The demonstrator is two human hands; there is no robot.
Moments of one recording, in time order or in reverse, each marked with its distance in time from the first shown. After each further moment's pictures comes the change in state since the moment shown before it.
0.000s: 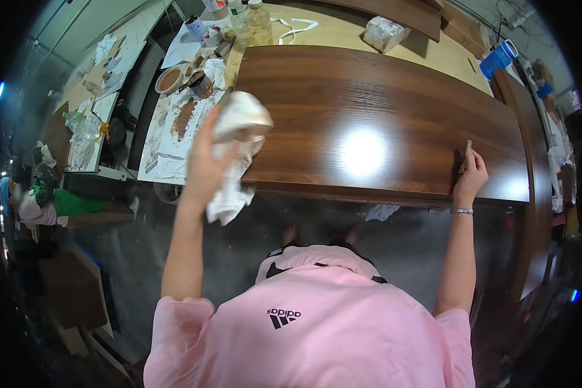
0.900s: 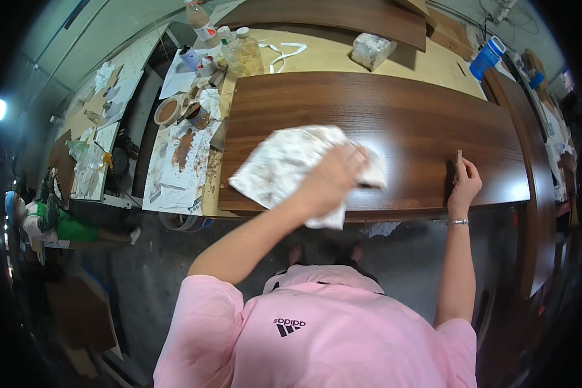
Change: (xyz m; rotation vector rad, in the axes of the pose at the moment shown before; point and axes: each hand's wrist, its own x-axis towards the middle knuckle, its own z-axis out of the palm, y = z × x) left_hand 0.041 0.024 0.197 0.450 -0.453 0.760; right_hand -0.003 -0.007 0.002 -0.028 0.001 -0.002
